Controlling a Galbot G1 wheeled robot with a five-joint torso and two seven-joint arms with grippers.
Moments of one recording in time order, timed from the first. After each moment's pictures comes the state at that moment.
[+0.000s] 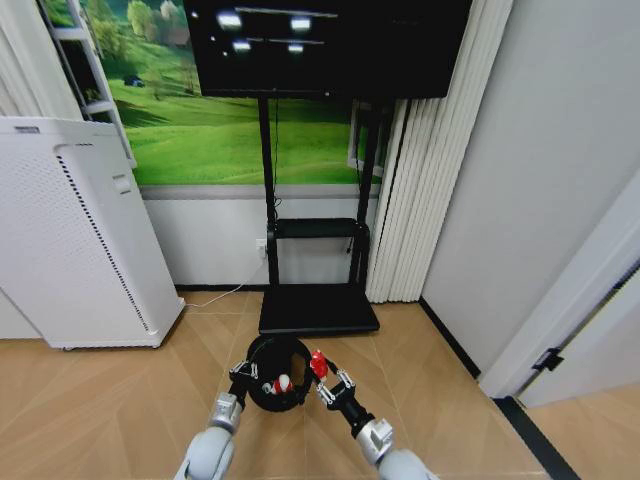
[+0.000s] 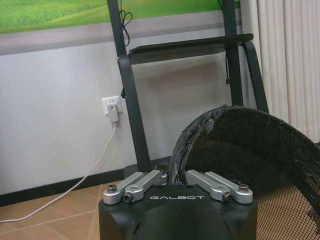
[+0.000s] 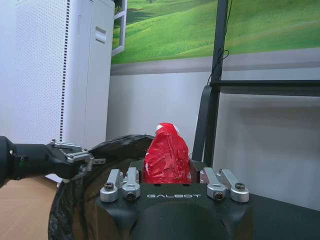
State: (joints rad) left arm 1.29 -1.31 -0.31 -1.67 -0.06 -0.06 -0.06; right arm -1.17 1.00 -0.21 1.77 0.28 0.27 0.19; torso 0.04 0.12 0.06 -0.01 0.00
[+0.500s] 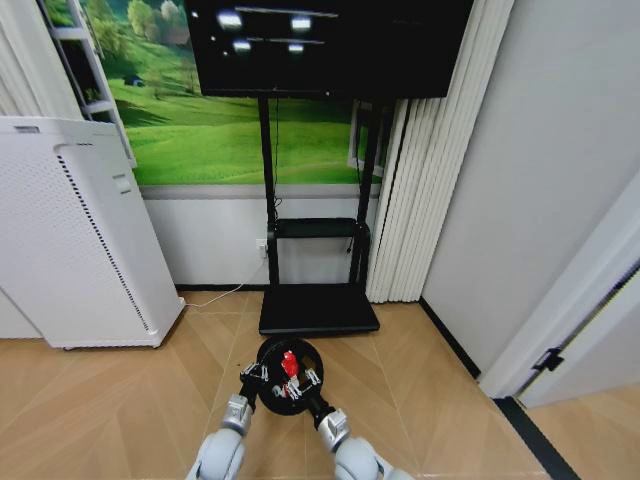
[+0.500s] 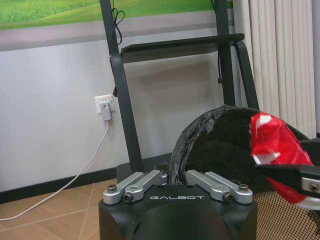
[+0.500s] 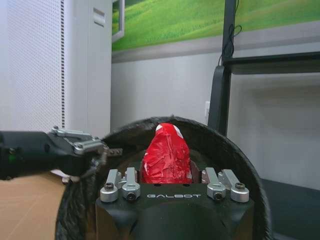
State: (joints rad) left arm 1.30 -1.32 -0.30 -1.68 -0.05 -0.06 -0.06; right arm -1.06 1.16 -0.30 1.60 0.28 0.23 0.21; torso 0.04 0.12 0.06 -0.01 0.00
